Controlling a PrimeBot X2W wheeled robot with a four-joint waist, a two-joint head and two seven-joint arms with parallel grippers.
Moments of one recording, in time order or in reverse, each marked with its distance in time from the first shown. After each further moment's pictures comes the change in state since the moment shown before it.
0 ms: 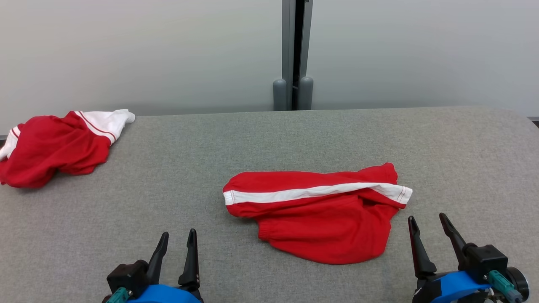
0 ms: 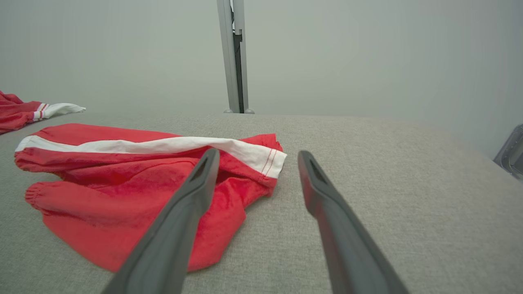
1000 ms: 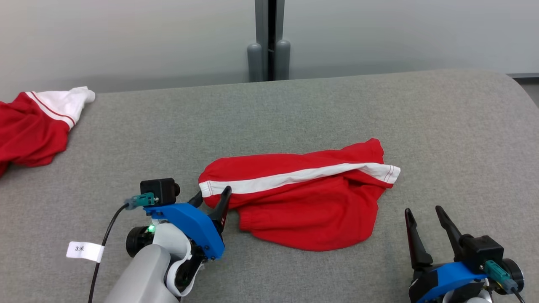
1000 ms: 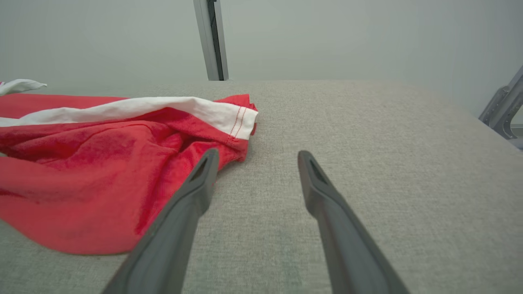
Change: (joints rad) left arm -0.358 0.067 -0.227 0.171 -0.283 -0.008 0.386; right arm -0.045 0.000 0.013 0.042 0.012 0.000 0.000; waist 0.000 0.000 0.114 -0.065
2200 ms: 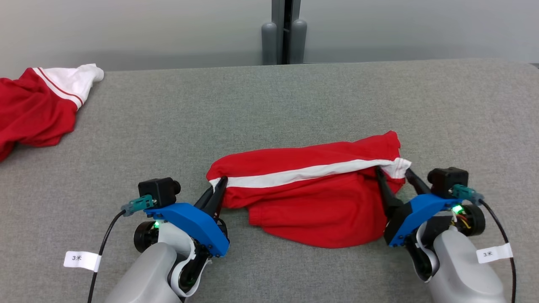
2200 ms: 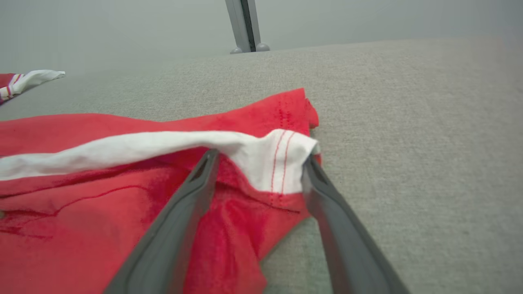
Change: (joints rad) left arm -0.053 0.052 -0.194 0.011 -0.247 0.000 -0.187; right arm -0.385 -0.027 0.115 0.388 0.185 0.000 0.126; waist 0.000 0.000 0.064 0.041
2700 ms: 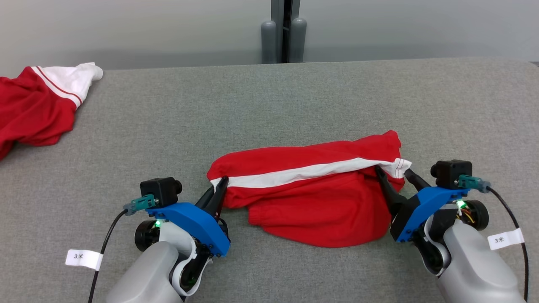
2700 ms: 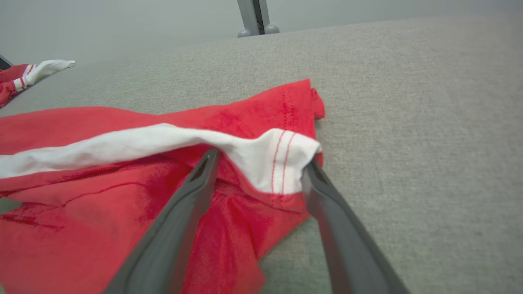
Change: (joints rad) left arm -0.023 0.009 -0.047 0.031 -0.027 0.000 -0.026; right arm -0.016 -0.082 0.151 -0.025 0.185 0.000 0.087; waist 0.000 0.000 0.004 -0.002
